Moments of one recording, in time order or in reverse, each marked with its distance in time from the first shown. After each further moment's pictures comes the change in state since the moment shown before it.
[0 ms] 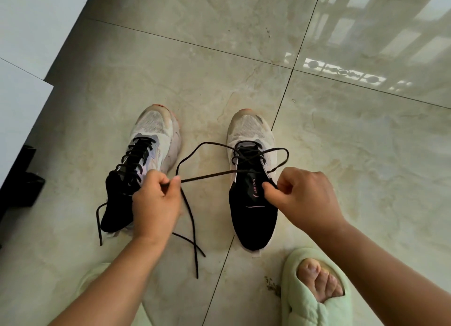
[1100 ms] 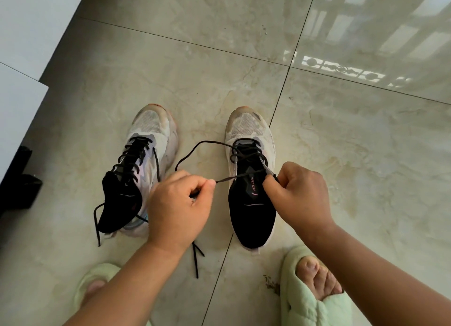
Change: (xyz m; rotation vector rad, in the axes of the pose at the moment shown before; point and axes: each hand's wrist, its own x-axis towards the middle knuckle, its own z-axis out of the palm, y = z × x) left_hand -0.026 0.043 -0.002 0.206 -0.151 0.472; right_hand -0.001 -0.011 0.006 0.195 0.071 0.221
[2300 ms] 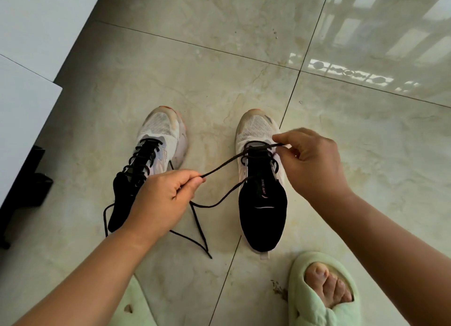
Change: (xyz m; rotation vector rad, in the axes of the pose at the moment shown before) left_hand 0.018 -0.028 -0.032 -0.156 -0.184 0.035; right_hand 0.038 -0.028 -0.018 0.011 0.045 -0.274
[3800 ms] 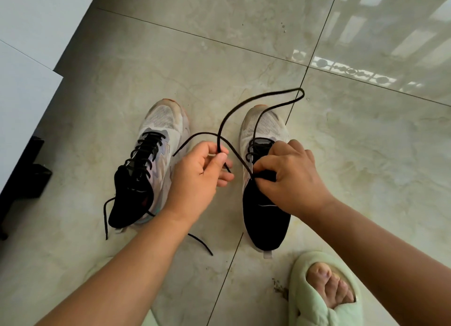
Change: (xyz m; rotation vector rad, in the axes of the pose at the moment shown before) left_hand 0.023 0.026 0.039 -0.525 0.060 -0.274; right_hand -0.011 -0.001 0.027 -0.276 -0.306 -0.139
